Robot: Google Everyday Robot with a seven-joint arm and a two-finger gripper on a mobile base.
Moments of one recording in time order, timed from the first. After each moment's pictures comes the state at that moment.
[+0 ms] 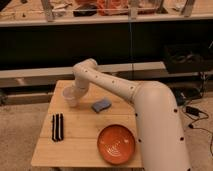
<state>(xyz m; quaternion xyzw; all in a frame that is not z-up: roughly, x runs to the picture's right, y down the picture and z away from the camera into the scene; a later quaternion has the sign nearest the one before) -0.172 0.066 0.880 -0.20 -0.31 -0.43 0.83</state>
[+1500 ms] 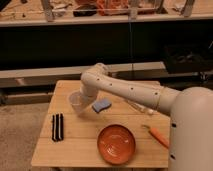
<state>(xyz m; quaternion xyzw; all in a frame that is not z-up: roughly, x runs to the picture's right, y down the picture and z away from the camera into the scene) -0.115 0.096 0.801 -0.20 -0.28 -0.39 0.85</state>
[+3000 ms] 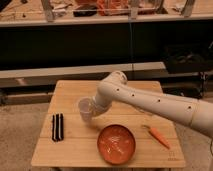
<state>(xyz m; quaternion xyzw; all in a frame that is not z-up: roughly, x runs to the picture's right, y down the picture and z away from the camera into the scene) -0.058 0.135 0.738 -0.20 -0.29 -0.33 0.87</state>
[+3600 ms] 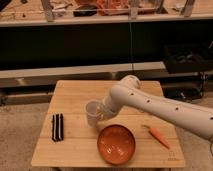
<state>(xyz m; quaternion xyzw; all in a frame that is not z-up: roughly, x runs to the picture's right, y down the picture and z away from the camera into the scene) -0.012 0.150 0.710 -0.21 -0.29 -0.27 0.89</state>
